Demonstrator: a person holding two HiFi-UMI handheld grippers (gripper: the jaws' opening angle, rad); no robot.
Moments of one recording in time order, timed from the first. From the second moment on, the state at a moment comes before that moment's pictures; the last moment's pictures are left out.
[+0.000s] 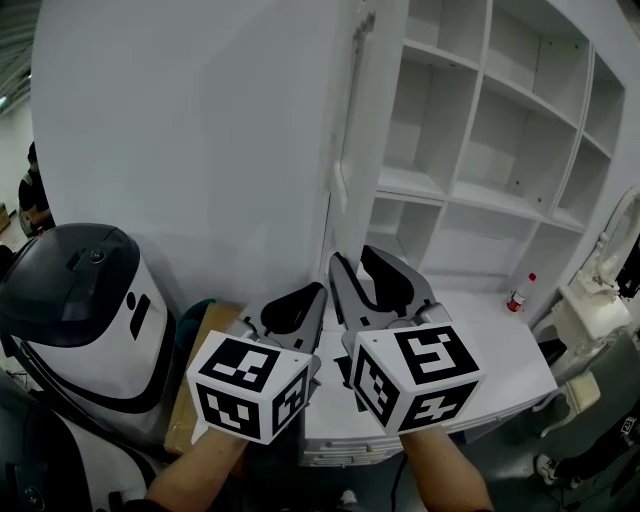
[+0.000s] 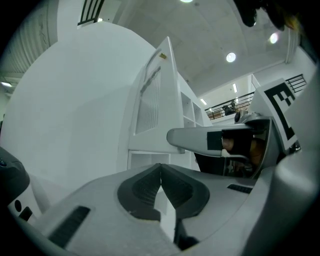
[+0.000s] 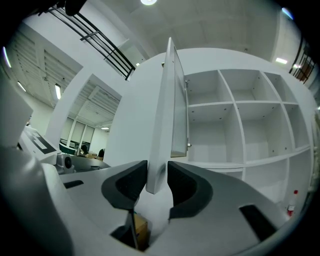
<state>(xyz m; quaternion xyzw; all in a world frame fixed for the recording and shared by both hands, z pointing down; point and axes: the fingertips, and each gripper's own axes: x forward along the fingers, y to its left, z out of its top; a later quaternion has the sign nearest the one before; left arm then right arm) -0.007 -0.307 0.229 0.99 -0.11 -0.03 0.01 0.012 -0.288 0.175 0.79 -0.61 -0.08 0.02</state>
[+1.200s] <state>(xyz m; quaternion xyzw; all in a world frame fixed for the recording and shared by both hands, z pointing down) 0.082 -0.257 0.212 1.00 -0.07 -0.03 -0.01 0.108 -0.230 0.176 0.79 -0.61 -0.05 -0.01</state>
